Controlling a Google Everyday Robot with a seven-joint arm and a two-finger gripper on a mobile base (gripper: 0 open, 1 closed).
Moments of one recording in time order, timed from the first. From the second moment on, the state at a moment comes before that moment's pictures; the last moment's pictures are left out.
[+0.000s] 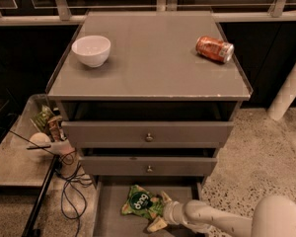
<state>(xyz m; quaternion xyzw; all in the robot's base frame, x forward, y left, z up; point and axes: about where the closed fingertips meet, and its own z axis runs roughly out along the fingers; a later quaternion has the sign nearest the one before) 0.512 -0.065 0.149 -0.49 0.78 0.19 0.35</state>
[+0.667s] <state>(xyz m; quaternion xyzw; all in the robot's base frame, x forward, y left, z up) 0.512 -0.064 0.146 -0.49 0.78 0.19 0.35</state>
